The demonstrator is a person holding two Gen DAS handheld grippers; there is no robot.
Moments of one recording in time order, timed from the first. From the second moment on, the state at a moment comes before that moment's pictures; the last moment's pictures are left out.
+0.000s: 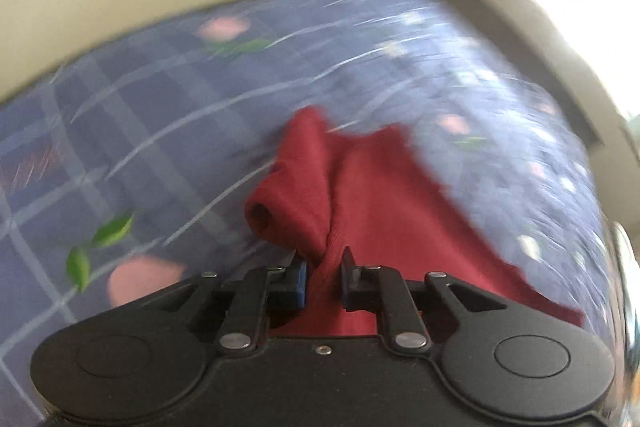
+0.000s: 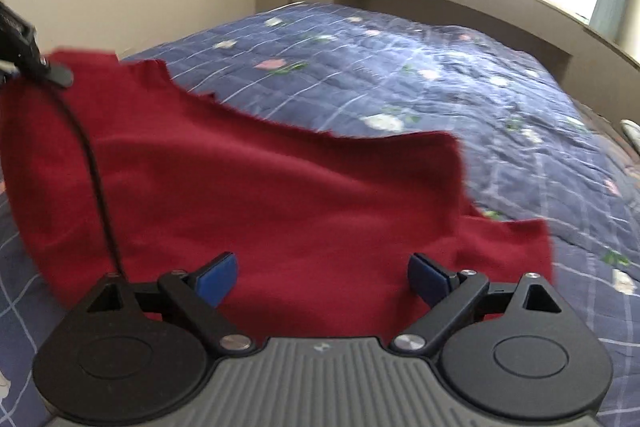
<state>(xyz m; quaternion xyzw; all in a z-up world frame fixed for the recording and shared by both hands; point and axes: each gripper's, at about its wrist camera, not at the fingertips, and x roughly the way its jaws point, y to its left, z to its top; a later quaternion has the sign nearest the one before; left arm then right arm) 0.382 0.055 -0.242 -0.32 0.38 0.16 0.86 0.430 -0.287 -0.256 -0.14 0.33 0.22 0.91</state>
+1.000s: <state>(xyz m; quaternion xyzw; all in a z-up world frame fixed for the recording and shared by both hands) 0.439 -0.223 -0.236 -0.21 0.48 -0.23 0.82 0.412 -0.466 -0.232 -0.03 0.38 -0.01 0.93</state>
